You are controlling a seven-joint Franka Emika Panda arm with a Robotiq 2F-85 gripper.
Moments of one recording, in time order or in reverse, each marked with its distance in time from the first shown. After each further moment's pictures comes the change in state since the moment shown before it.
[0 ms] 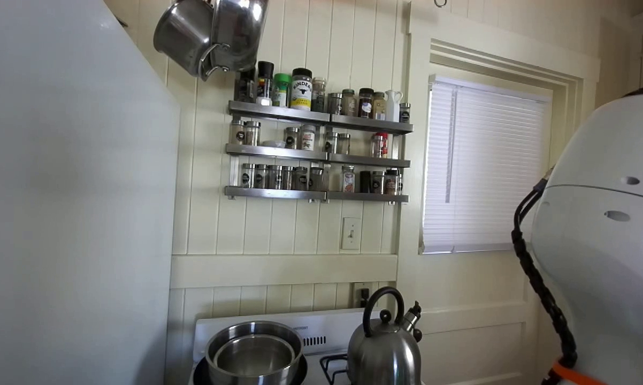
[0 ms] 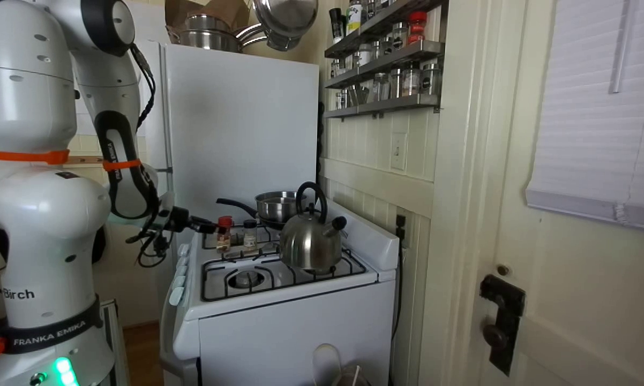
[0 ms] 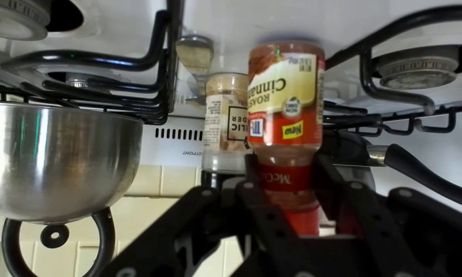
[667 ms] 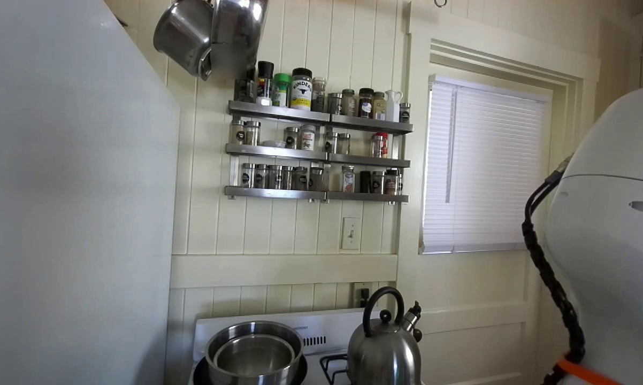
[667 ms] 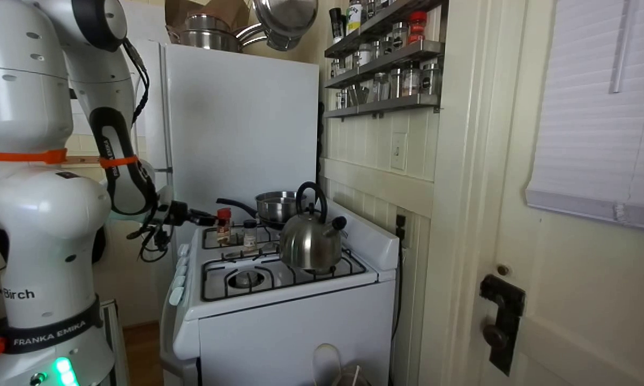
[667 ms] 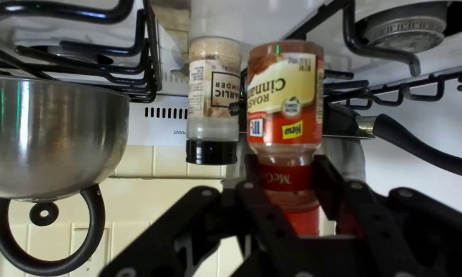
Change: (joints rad) arm 0.003 -0.041 0.021 0.002 0.001 -0.016 0.001
